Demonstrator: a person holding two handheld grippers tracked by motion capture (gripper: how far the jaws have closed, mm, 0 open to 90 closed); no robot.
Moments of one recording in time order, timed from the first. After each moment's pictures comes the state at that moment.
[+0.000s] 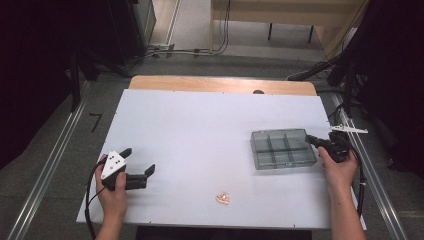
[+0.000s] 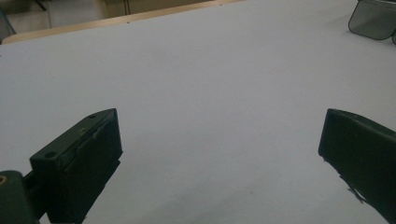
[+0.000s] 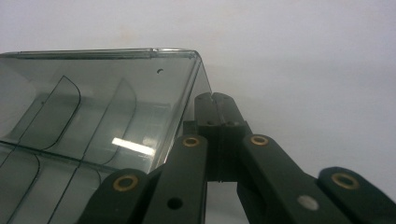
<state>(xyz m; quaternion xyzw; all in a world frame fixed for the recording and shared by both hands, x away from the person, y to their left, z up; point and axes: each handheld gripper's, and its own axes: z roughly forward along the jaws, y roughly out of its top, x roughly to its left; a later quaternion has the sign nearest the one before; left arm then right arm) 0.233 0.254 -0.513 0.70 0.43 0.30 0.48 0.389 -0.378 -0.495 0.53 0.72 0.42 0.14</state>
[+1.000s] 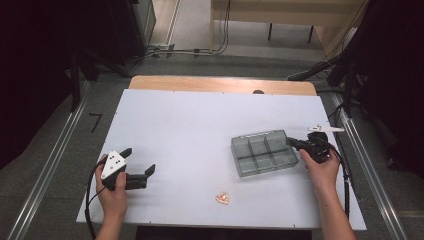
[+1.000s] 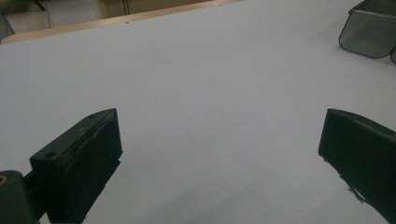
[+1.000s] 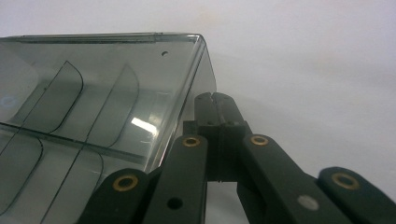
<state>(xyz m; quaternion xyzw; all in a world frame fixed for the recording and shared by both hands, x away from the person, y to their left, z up) 0.233 0.254 -0.513 0.70 0.43 0.30 0.48 0.385 -0.323 -0.497 0.47 0.77 0.42 0.11</state>
